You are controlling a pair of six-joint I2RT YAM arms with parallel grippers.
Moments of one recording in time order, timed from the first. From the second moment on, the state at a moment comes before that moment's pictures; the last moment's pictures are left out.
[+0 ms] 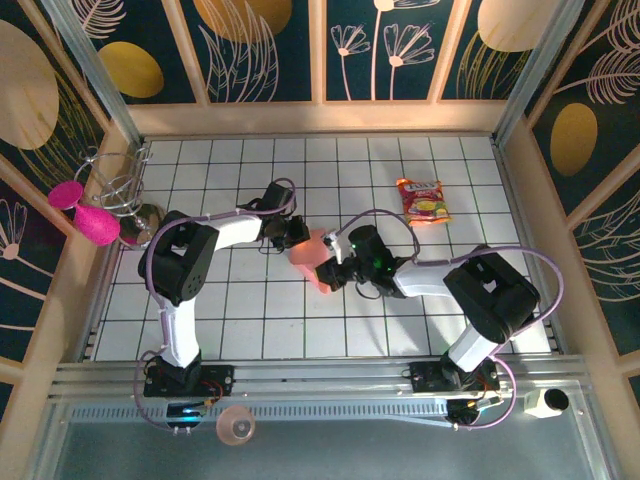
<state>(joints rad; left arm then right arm) -0.50 1.98 1.17 -0.23 0.32 -0.78 0.74 1.63 0.63 0.37 -0.46 0.32</state>
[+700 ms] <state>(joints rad) -0.50 1.99 1.17 -0.23 0.32 -0.76 0.71 1.69 0.63 0.31 -0.32 0.38</state>
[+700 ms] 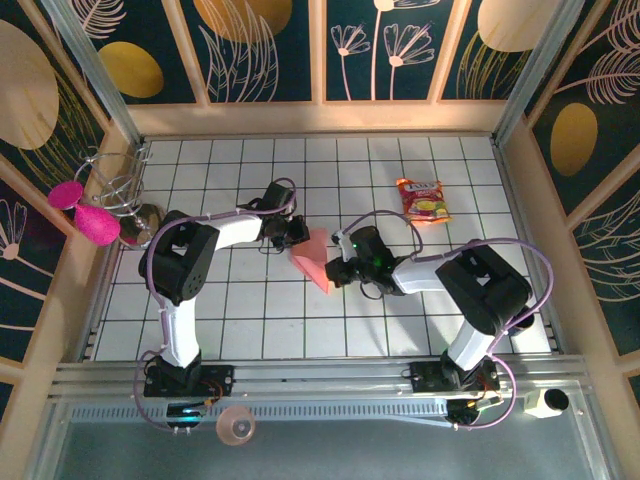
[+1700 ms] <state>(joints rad) -0.50 1.99 1.17 -0.23 0.32 -0.76 0.71 1.74 0.68 0.28 -0.30 0.39</state>
